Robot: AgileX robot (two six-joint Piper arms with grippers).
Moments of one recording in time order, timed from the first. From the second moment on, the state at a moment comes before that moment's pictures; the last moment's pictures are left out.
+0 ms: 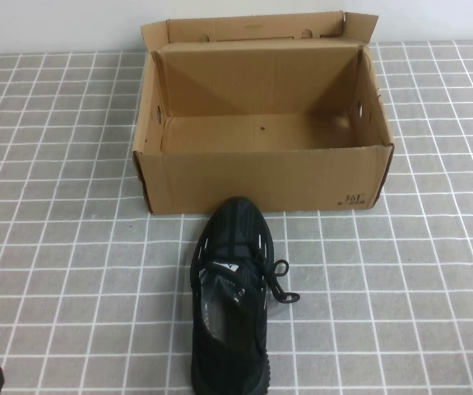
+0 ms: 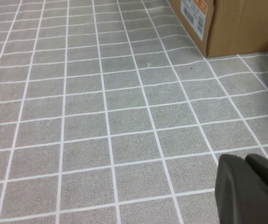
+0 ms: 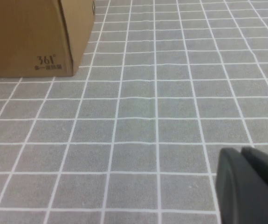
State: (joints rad) right arm 0.04 -0.01 0.03 0.12 0.36 0.02; left arm -0.12 -0.01 0.03 -0.12 0.39 0.22
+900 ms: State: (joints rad) right arm 0.04 0.01 -0.04 0.70 0.12 0.05; left arm -0.12 -0.01 0.03 -0.12 0.39 0.22
